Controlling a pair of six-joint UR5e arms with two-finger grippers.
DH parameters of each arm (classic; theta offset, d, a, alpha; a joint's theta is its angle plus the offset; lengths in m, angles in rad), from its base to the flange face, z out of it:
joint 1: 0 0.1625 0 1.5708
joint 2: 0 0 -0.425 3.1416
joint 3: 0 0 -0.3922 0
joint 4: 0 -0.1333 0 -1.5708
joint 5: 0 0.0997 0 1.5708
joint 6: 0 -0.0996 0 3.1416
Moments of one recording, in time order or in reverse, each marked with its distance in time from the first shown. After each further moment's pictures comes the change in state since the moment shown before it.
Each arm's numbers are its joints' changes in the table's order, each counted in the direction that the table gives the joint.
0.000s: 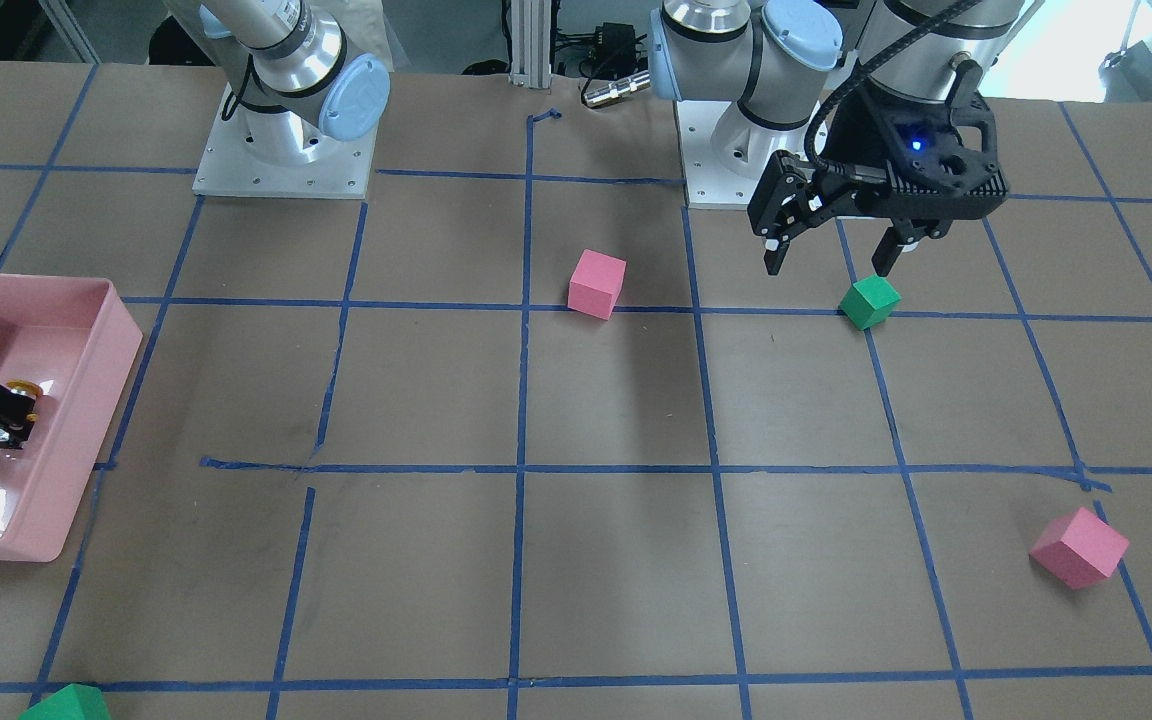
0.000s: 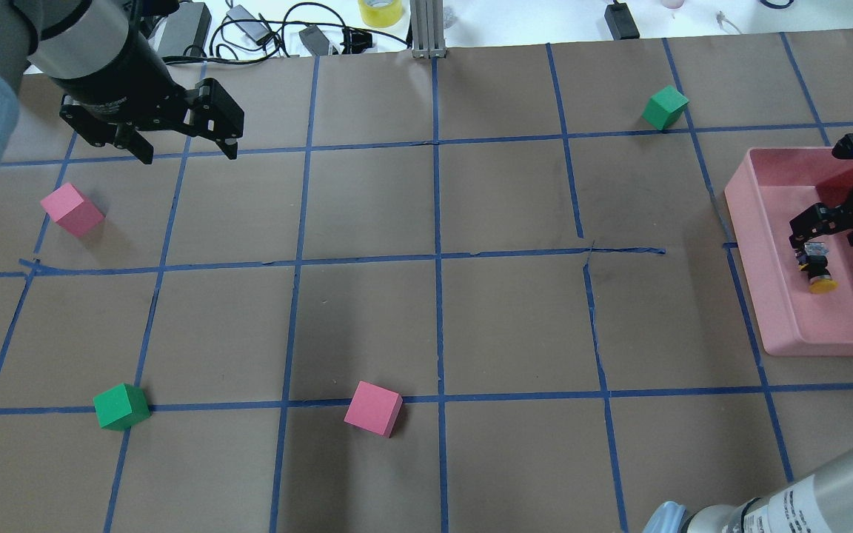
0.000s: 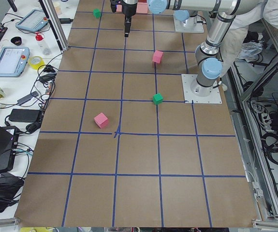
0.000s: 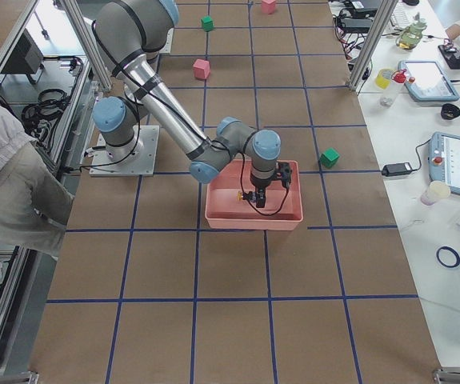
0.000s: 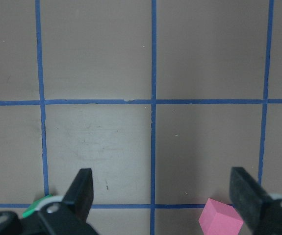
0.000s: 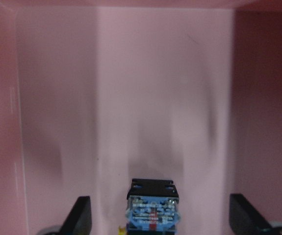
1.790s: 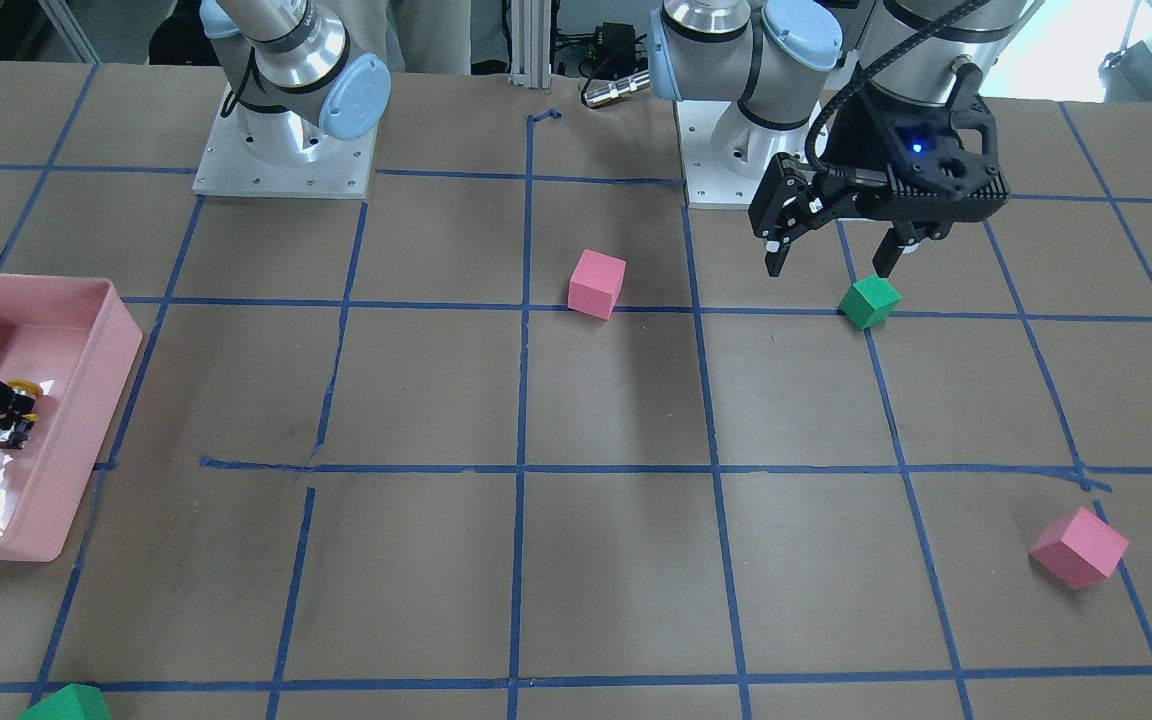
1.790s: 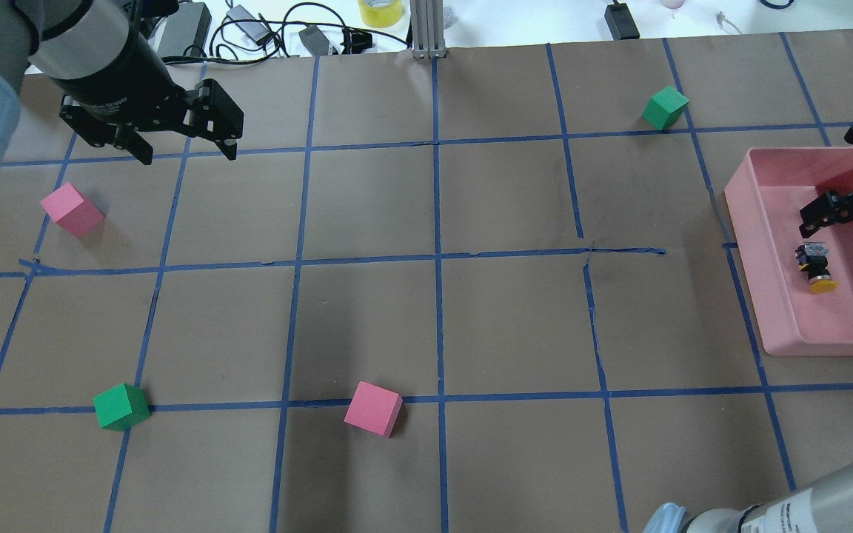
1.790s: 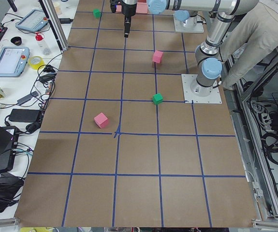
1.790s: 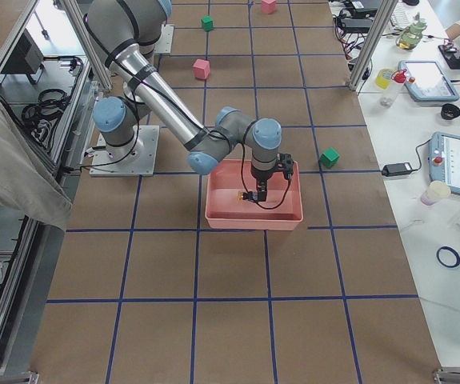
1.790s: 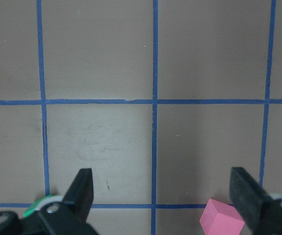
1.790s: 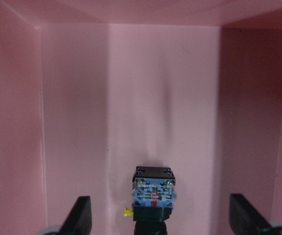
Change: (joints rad) left arm 0.001 -0.003 0.000 0.000 0.003 0.000; right arm 0.005 -0.050 0.020 -0.048 -0.004 -0.003
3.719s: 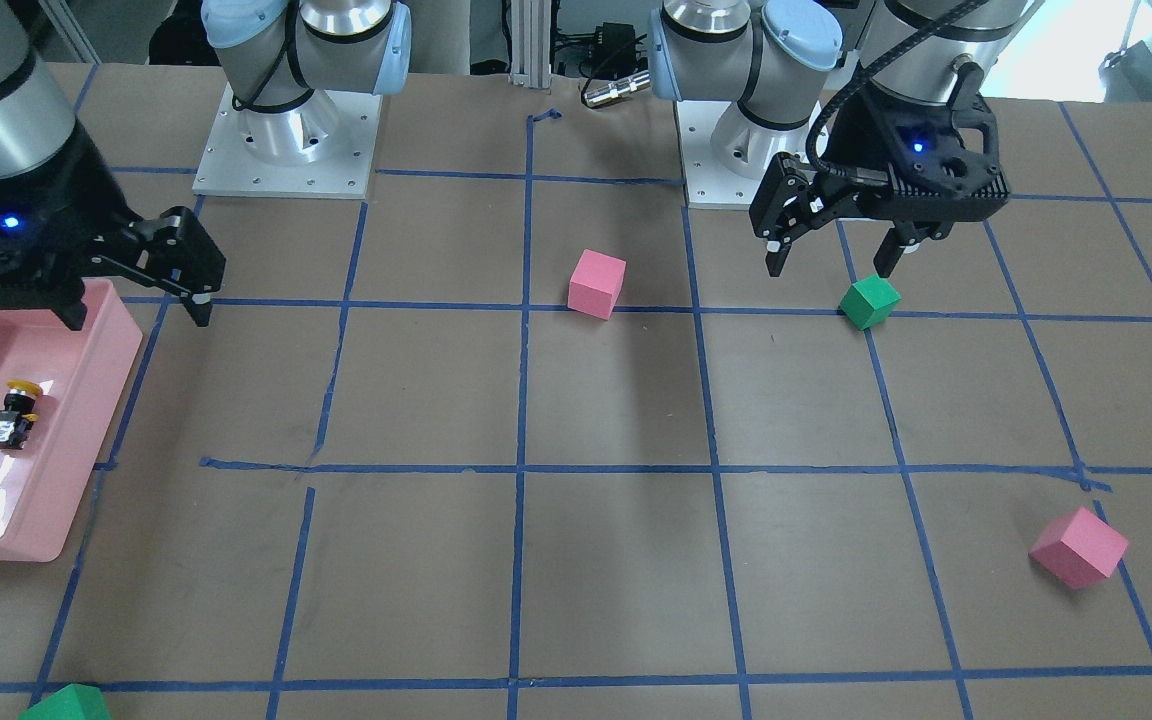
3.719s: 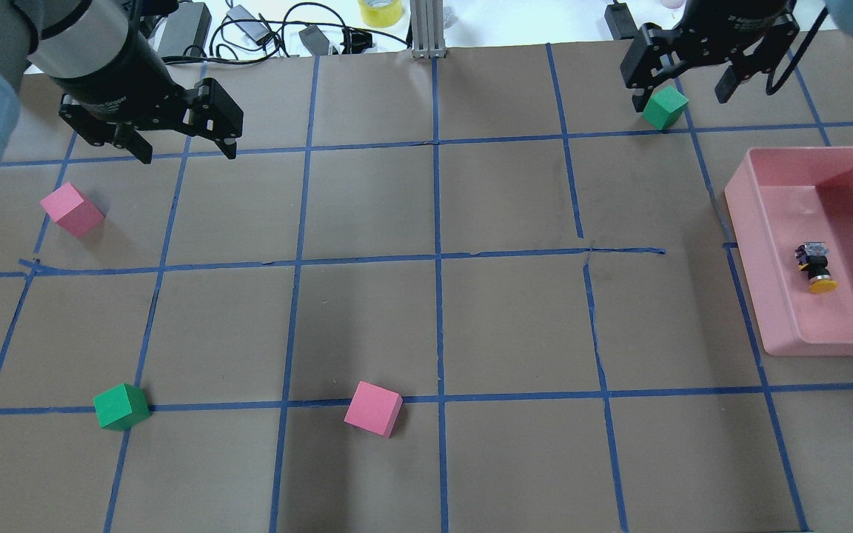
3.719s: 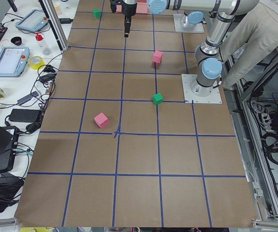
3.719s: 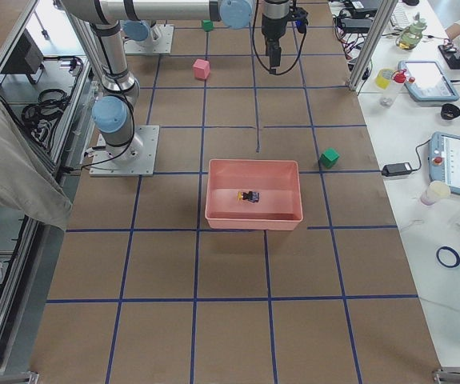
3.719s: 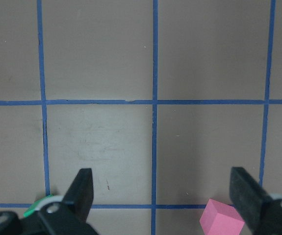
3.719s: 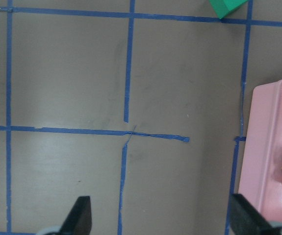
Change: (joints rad) left arm 0.000 0.000 -0.002 0.000 0.000 -0.001; right arm 0.541 -0.221 0.440 -0.643 -0.014 -0.479
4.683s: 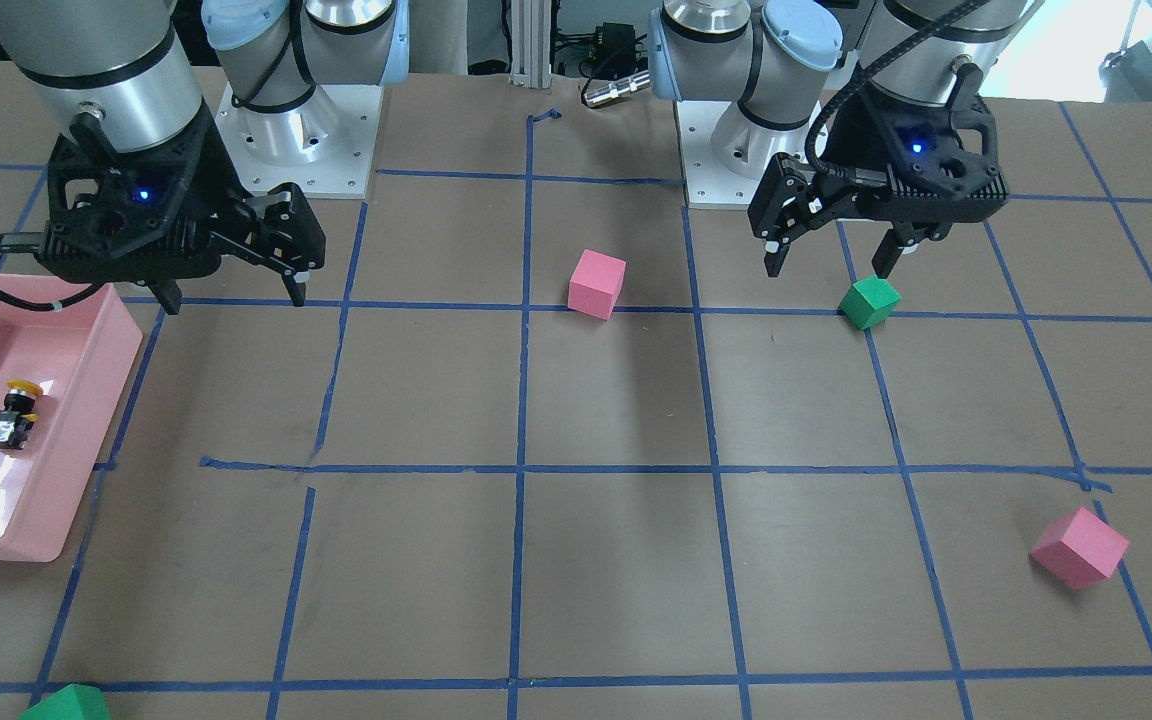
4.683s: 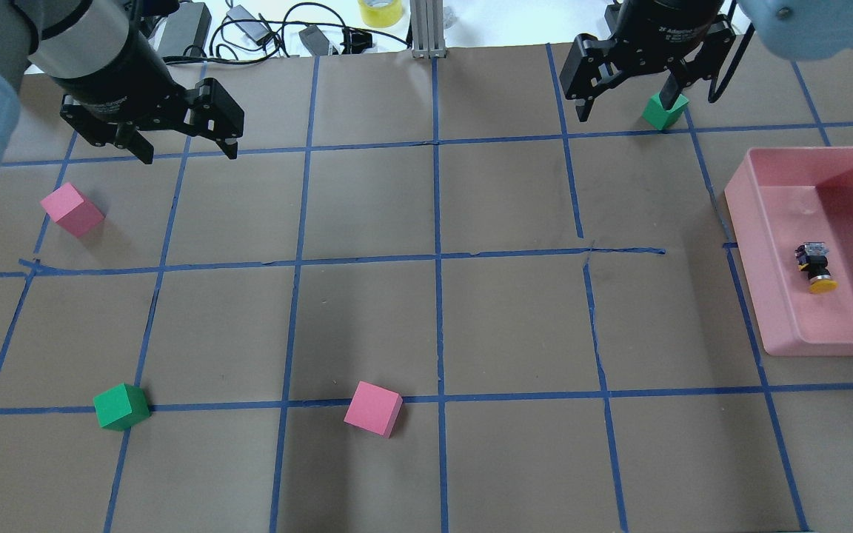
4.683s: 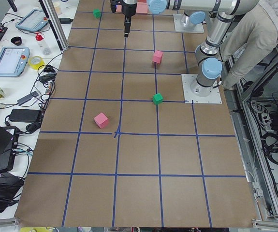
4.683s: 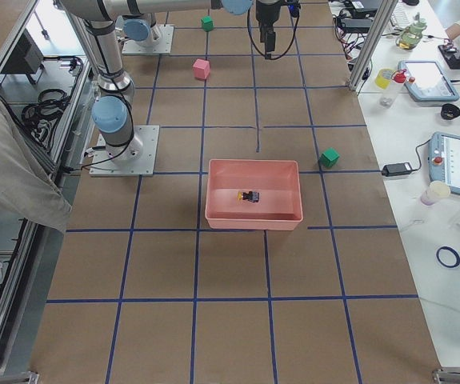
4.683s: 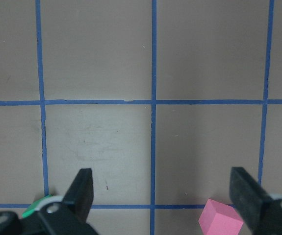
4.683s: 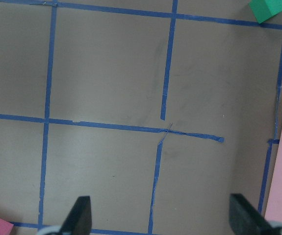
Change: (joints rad) left arm 0.000 0.000 0.000 0.000 -0.003 0.000; right arm 0.157 -0.005 0.010 -0.001 -0.003 -0.105
